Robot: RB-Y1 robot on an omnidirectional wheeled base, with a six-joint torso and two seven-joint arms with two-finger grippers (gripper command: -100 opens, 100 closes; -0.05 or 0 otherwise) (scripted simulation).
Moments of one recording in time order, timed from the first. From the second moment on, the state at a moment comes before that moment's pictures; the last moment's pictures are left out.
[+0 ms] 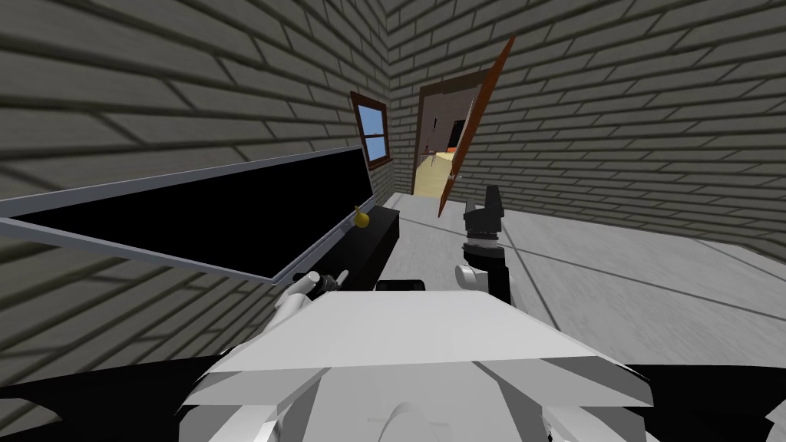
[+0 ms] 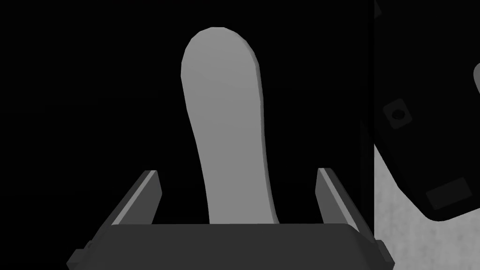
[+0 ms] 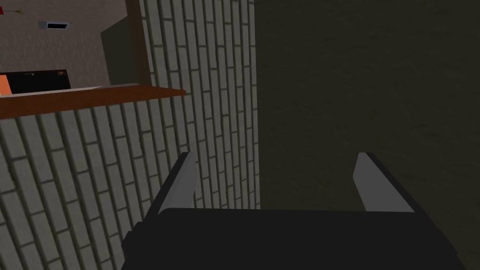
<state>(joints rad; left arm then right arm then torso) 0.08 0.46 0.32 -0.94 0.71 0.91 0.29 0.48 0.01 0.00 -2.34 0.09 -0.39 0.05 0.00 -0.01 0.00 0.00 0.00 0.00</state>
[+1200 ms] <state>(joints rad) 0.05 0.44 0.32 -0.77 0.72 0.90 0.29 0.48 0.01 0.00 -2.34 0.09 -0.39 0.05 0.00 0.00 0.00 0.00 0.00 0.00</state>
